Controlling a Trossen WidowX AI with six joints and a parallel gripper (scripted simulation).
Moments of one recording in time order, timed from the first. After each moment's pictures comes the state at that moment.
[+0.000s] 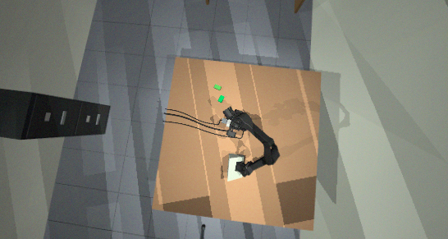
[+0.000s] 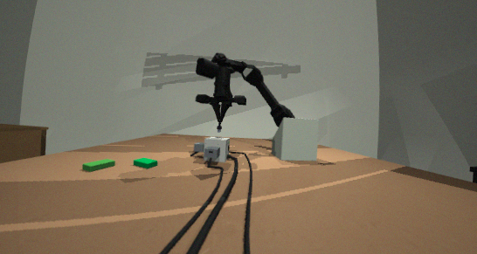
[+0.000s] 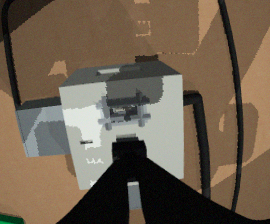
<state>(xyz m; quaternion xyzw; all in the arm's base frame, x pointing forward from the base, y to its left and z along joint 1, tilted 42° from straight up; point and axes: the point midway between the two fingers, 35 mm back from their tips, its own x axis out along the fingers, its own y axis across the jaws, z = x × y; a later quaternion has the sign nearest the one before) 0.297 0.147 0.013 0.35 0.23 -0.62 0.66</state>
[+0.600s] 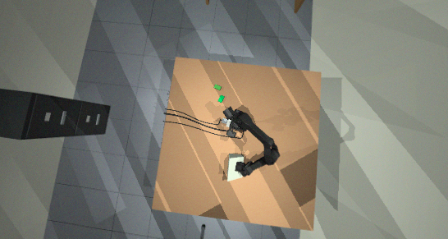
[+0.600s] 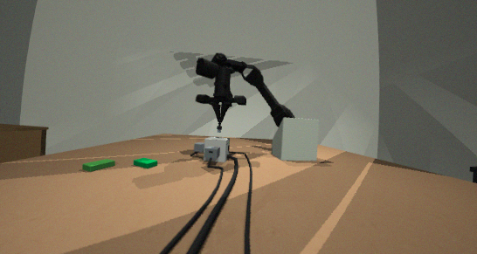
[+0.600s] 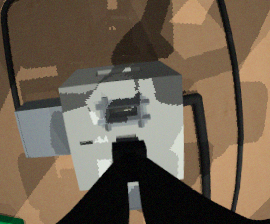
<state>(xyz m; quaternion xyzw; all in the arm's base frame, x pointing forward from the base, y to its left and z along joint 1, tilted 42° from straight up) 0.297 0.146 0.013 0.35 0.23 -0.62 0.66</state>
